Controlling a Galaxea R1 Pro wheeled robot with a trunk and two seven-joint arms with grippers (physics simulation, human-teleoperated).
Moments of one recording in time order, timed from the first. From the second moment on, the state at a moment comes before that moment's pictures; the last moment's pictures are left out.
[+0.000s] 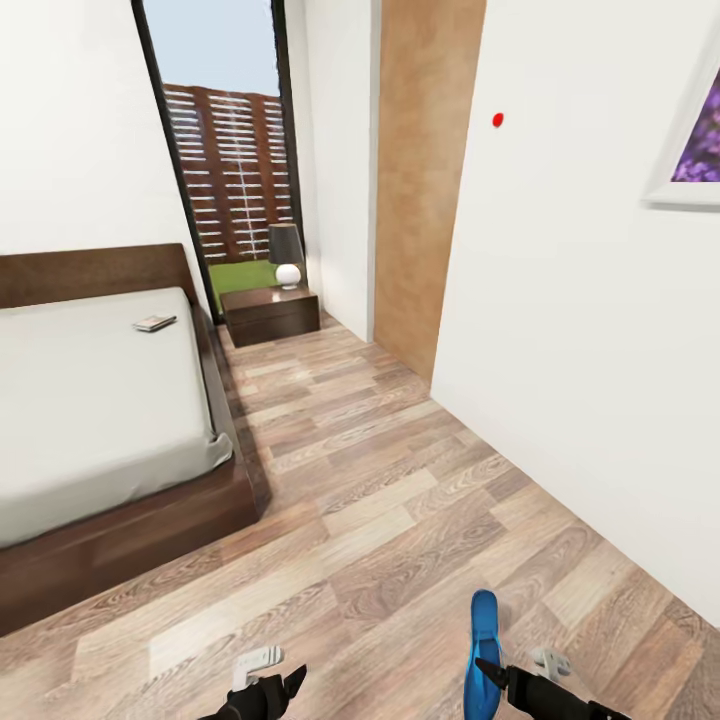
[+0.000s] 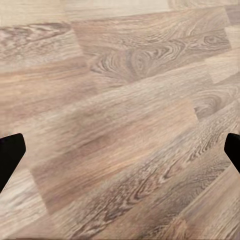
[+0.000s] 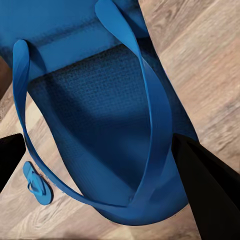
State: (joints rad) left arm -0.26 -0.04 0.02 -0.52 0.29 0.03 -0.35; right arm -0.49 -0.20 -0.59 -0.09 0.17 0.02 0.78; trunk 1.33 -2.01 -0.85
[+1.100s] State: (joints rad) left arm -0.26 -0.04 0.03 -0.52 0.29 0.03 -0.35; right arm -0.49 -0.20 -0.59 -0.09 0.17 0.02 0.78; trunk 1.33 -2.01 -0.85
